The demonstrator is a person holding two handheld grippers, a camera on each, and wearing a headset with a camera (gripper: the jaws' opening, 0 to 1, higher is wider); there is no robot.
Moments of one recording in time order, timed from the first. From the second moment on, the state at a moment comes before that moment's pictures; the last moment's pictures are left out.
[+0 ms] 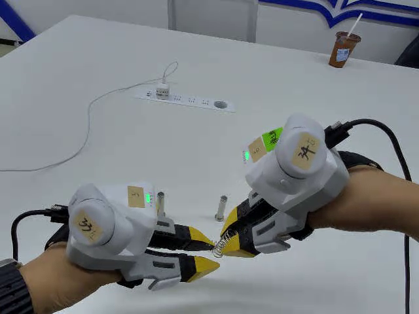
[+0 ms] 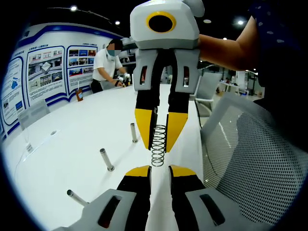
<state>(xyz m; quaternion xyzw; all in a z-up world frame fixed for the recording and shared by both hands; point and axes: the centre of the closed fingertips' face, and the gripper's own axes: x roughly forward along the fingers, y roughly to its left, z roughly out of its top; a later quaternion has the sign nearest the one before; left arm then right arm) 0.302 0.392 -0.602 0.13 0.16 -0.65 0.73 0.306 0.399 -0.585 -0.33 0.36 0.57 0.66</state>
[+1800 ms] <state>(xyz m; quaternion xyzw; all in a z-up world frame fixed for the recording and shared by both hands) 0.336 0.475 -0.608 0.06 0.20 -0.53 0.82 0.371 0.268 -0.577 -0.36 0.44 0.42 0.70</state>
